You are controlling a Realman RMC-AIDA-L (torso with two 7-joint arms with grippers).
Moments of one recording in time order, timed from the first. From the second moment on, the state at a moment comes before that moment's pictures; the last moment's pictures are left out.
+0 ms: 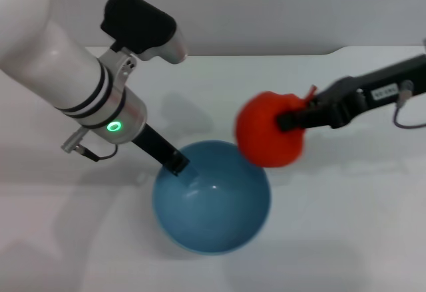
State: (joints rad) left arm -0.70 -2.08 1.57 1.19 2.51 1.39 -2.70; right arm 0.70 2.07 -0.91 -1.16 -2.14 -1.80 2.29
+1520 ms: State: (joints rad) left arm -0.40 -2.06 1.61 1.52 2.48 0.95 -2.62; right arm 0.60 2.06 -0.73 -1.16 -2.37 -1.73 2.39
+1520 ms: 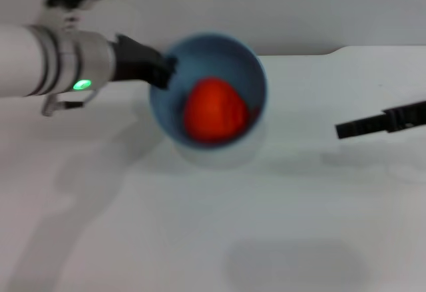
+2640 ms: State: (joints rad) left arm -0.13 -2.08 2.41 1.06 2.69 -0.85 -1.60; right arm 0.52 2.05 -0.48 -1.09 -2.38 -1.72 2.34
